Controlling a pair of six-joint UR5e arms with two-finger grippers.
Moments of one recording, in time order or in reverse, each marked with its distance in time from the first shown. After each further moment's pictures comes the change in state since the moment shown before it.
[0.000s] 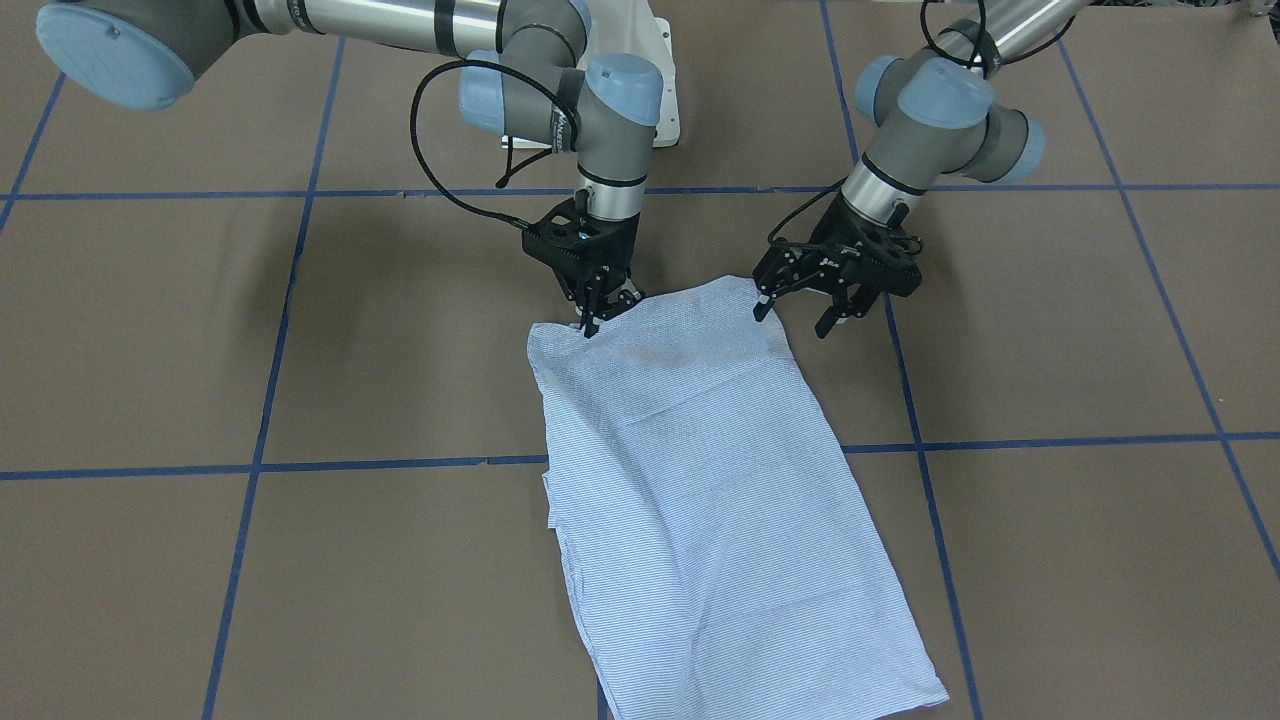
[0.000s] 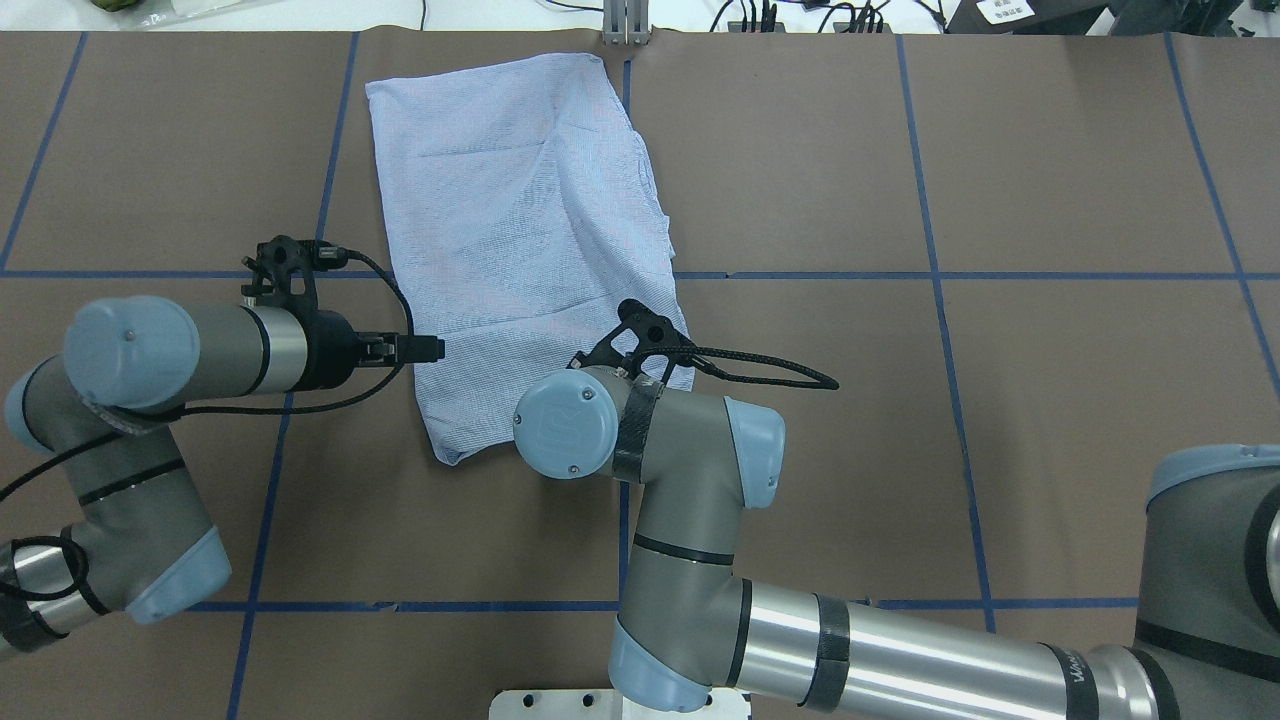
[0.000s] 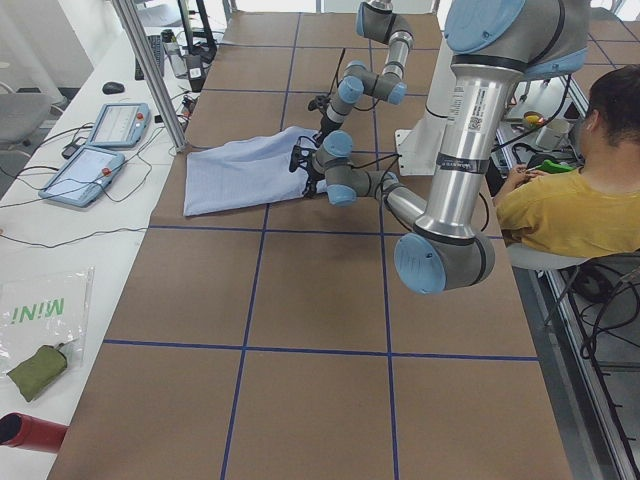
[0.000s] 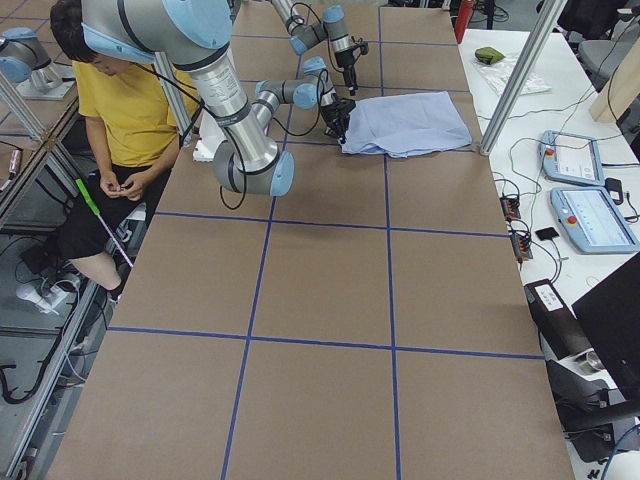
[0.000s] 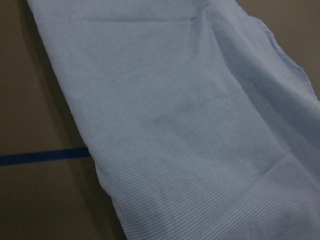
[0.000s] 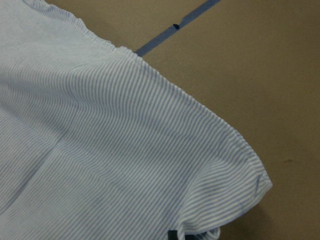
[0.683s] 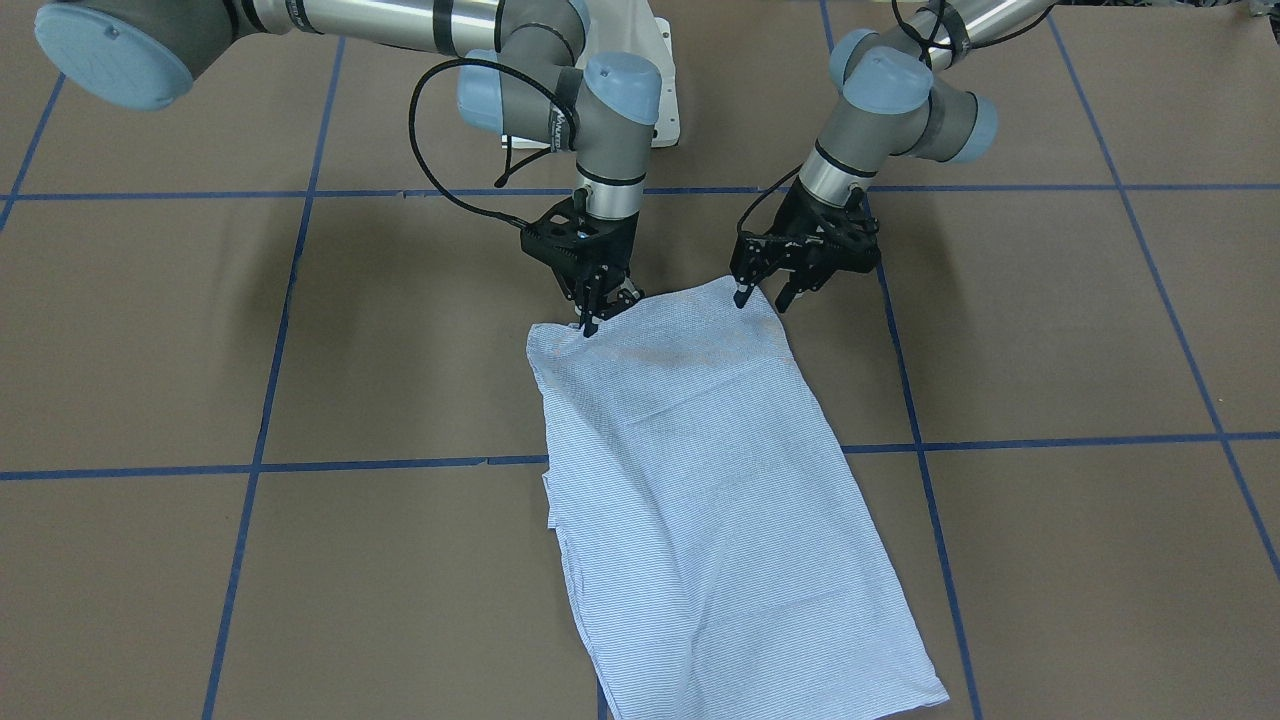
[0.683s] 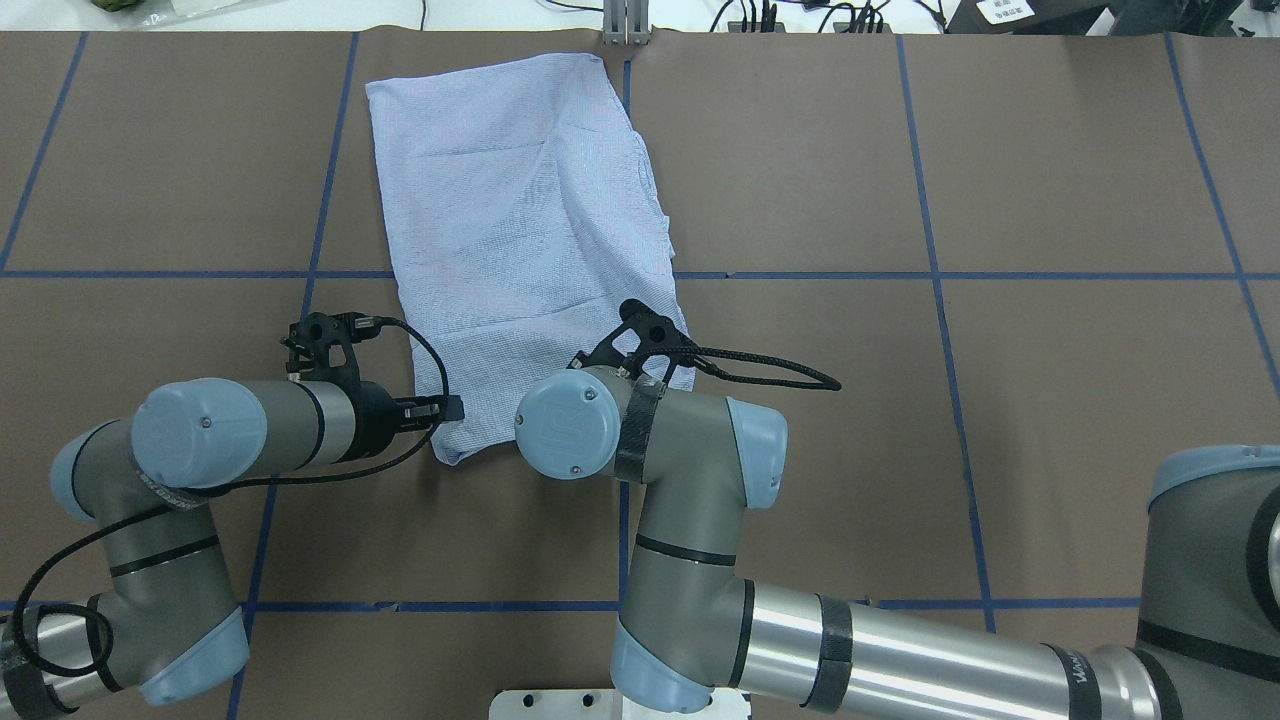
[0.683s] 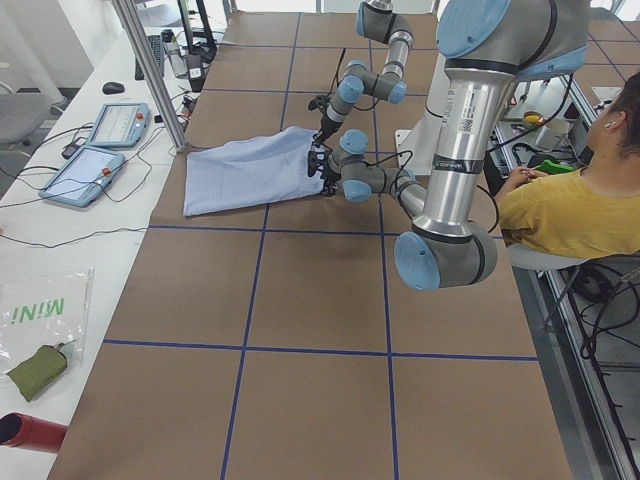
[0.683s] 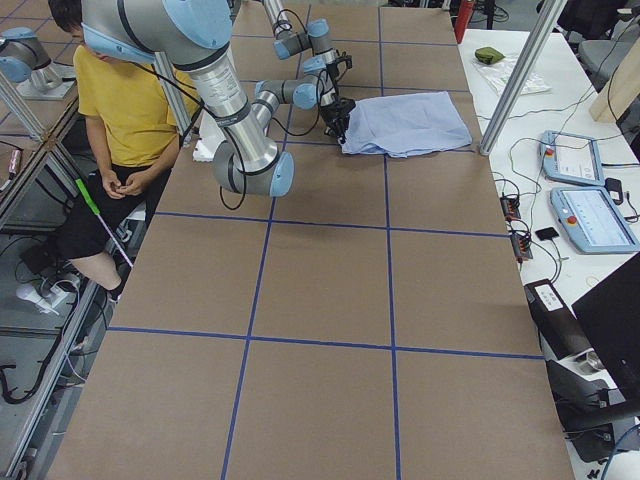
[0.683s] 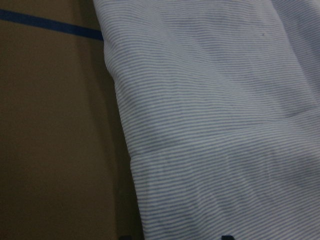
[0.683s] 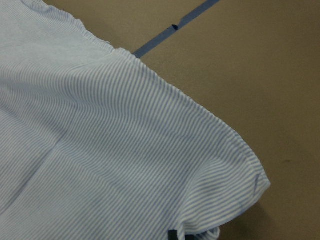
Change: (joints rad) left arm 0.101 -0.005 -0.034 0.093 0.060 -0.142; right arm 0.000 -0.003 0.004 0.000 0.000 0.002
